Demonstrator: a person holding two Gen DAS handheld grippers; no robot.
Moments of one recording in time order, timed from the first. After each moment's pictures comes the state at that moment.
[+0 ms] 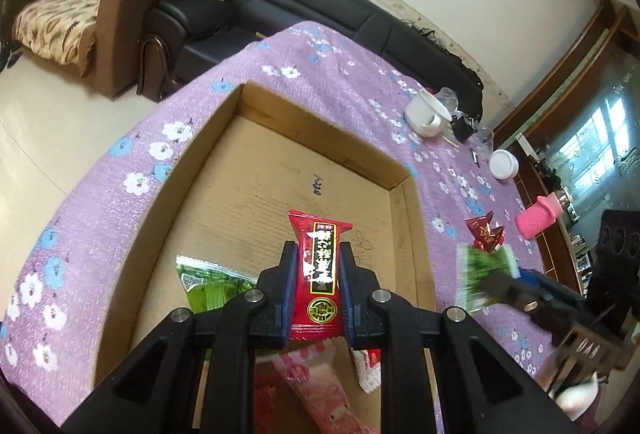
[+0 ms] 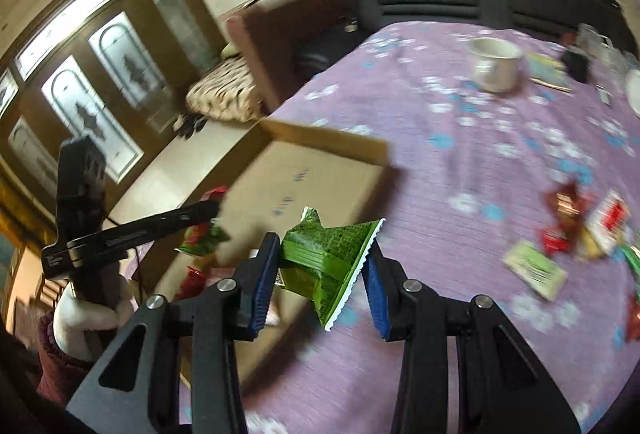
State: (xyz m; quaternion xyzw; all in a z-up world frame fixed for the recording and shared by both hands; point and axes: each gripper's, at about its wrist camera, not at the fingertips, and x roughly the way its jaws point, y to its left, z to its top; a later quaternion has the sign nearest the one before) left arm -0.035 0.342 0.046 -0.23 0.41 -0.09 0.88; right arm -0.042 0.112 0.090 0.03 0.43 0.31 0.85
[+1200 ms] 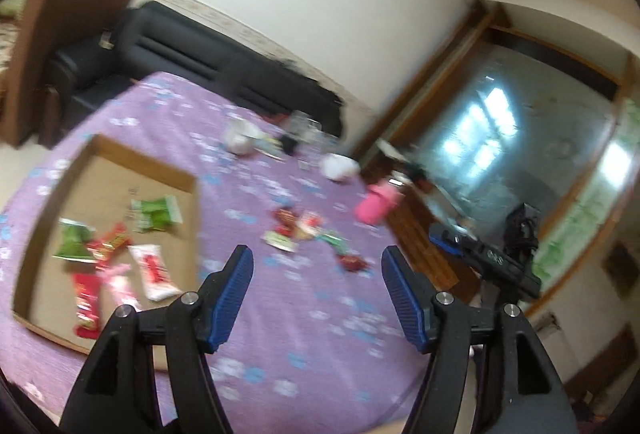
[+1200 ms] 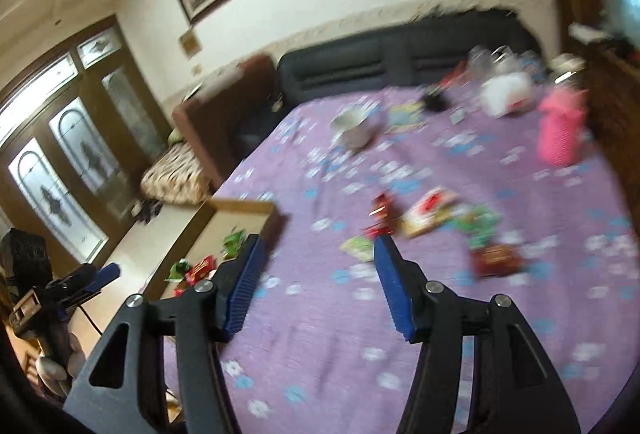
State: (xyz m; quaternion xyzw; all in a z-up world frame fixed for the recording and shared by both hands) left arm -0.186 0.259 0.177 -0.24 0.29 -0.30 0.88; right arm -0.175 -0.120 0.211 0.12 0.31 0.14 0.93
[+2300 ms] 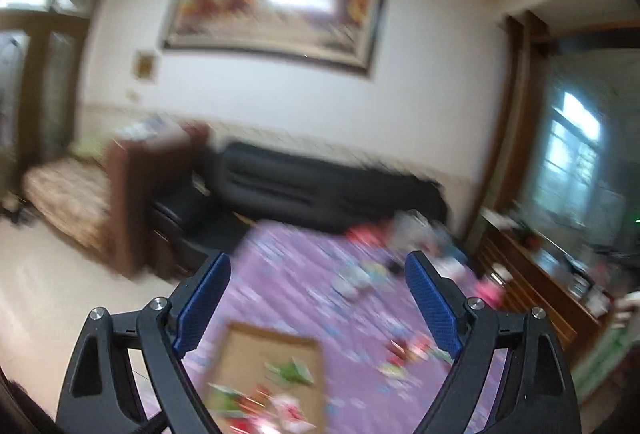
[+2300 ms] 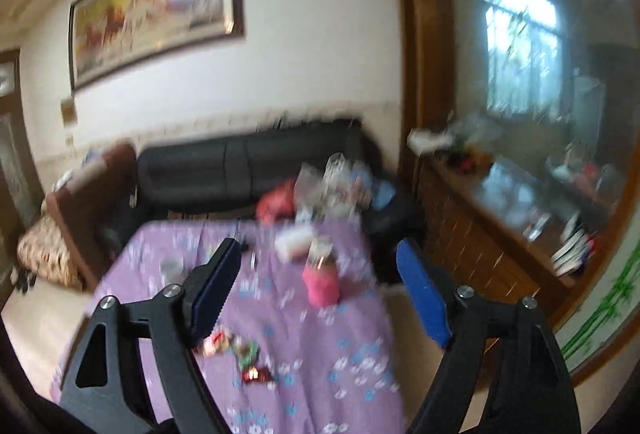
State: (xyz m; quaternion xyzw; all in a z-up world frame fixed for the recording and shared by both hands) left arm -0.173 0.275 0.316 -0.11 0.17 -0.09 0.97; right arm -0.156 -0.274 0.378 0.05 0.25 -0.09 0.96
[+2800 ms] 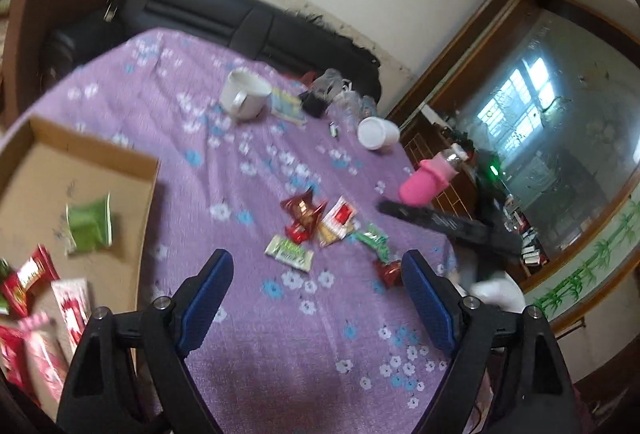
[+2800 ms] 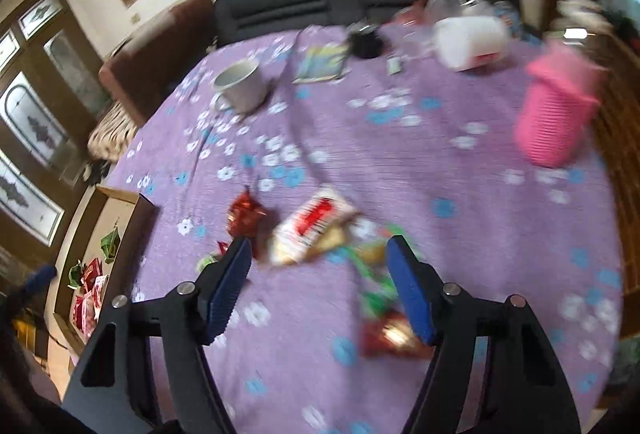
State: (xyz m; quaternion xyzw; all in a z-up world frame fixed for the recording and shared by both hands) left arm -0.073 0.174 0.130 -0.21 0.37 -0.24 0.87; right arm 0.029 -0.141 0.099 0.08 0.47 0.12 0.87
